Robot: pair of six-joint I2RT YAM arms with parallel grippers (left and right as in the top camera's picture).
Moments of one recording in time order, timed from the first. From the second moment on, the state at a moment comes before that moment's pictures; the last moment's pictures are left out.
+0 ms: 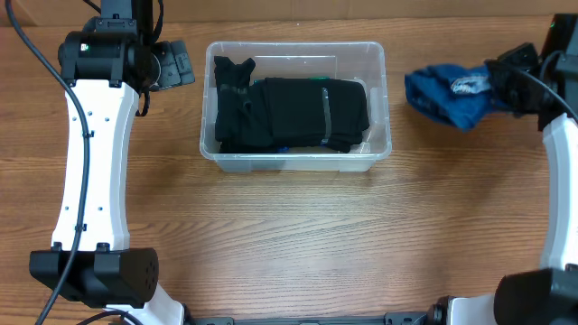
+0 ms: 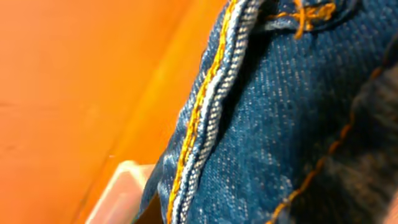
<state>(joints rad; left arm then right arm) -0.05 1.80 2.02 -1.27 -0.20 -0.31 -0.22 1.59 1.65 -0.87 -0.08 0.84</state>
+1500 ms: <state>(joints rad) -0.05 1.80 2.02 -1.27 -0.20 -0.31 0.71 1.89 1.72 -0.36 0.47 1.28</state>
